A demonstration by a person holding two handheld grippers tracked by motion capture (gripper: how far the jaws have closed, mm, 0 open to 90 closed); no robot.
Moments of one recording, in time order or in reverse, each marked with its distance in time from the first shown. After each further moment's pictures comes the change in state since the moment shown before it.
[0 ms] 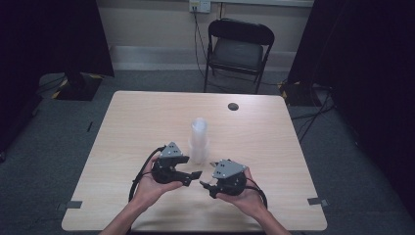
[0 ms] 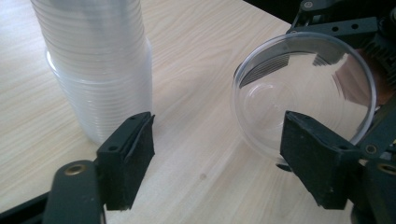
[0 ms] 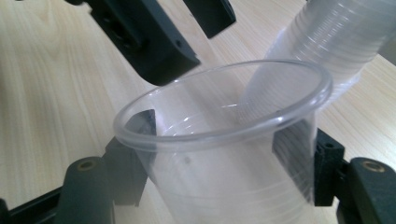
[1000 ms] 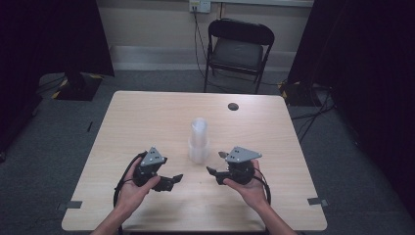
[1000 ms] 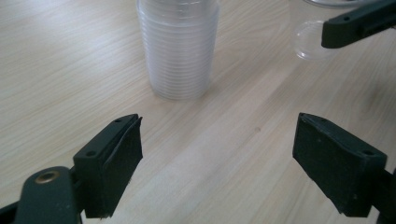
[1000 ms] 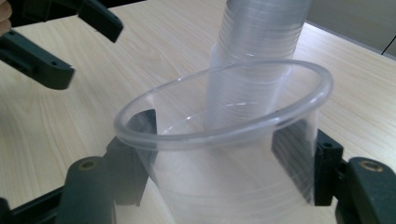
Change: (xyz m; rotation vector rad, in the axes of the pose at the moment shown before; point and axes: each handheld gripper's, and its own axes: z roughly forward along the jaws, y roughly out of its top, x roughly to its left) left arm 0.019 -0.037 -0.035 0.004 0.140 0.002; right arm -0.035 -0.006 -0.006 -0.087 -0.037 0.212
